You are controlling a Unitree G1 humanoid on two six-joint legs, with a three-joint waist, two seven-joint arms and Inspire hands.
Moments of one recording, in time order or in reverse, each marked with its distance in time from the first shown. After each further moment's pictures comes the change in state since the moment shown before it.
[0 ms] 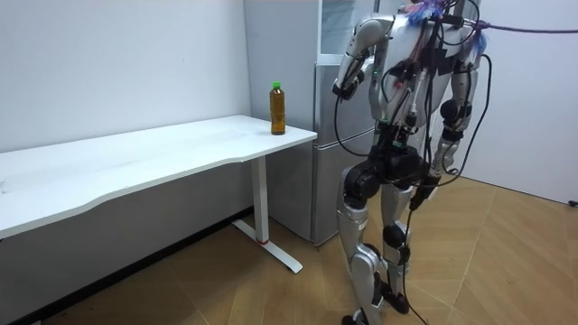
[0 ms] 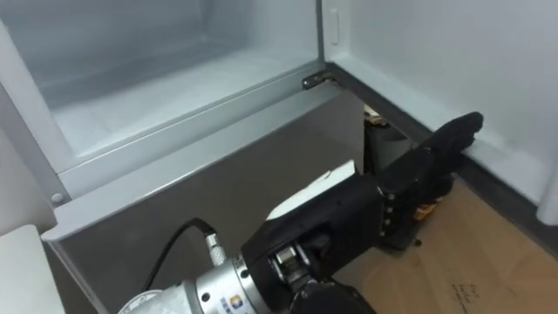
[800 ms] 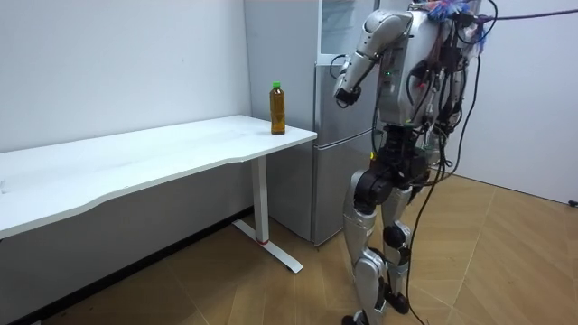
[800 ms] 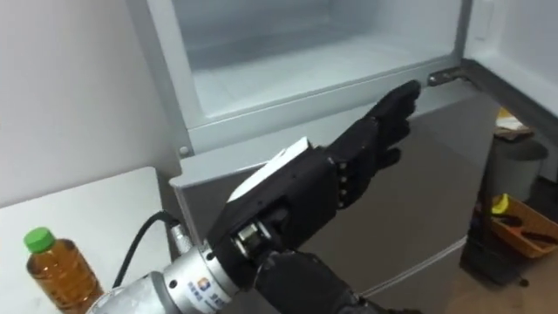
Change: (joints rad) left arm 0.111 0.052 0.124 -0.078 0.059 -0.007 0.061; right arm -0.002 0.010 0.002 0.022 -0.019 -0.001 0.002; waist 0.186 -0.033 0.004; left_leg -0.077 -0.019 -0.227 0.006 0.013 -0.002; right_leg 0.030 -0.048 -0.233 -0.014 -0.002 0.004
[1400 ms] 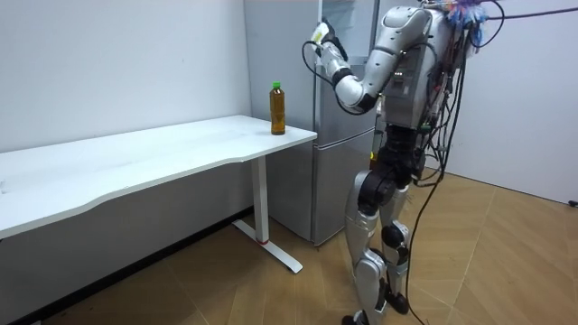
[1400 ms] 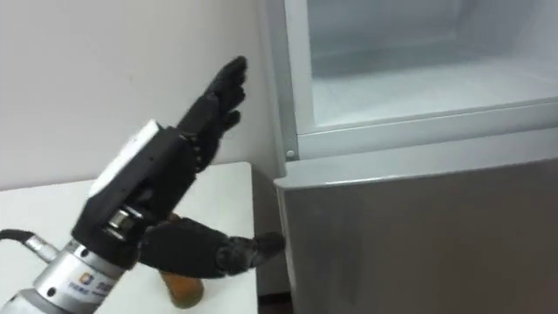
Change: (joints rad) left arm 0.188 0.080 0.383 -0.169 0.188 -0.108 0.153; right arm 0.021 0.014 0.031 0.054 -0.082 -0.048 0.022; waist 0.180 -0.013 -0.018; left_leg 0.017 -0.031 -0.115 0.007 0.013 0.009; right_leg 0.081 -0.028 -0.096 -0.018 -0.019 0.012
